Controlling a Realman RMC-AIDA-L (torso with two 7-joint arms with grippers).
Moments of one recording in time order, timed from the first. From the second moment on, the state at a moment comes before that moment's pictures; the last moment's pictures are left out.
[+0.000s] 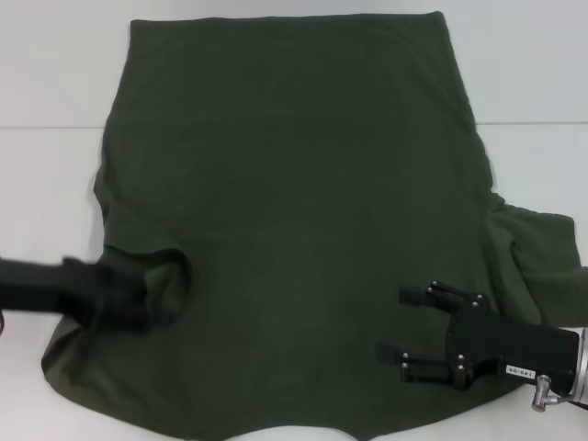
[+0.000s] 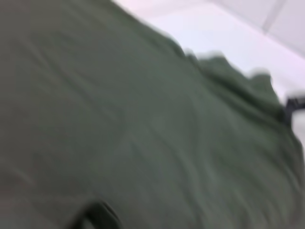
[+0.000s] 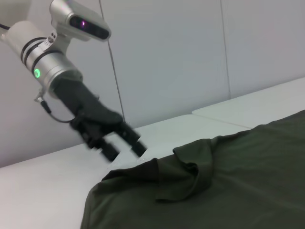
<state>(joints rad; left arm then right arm) -0.52 -2.08 0.58 1.04 2.39 1.71 -1.80 0.45 2.10 -0.77 -0.40 -1.84 -1.48 0.98</state>
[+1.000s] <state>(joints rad) -0.60 -2.00 0.43 0.68 2.36 1.34 -2.54 0.45 2.10 -0.78 -0.39 -1.83 -1.49 0.98</state>
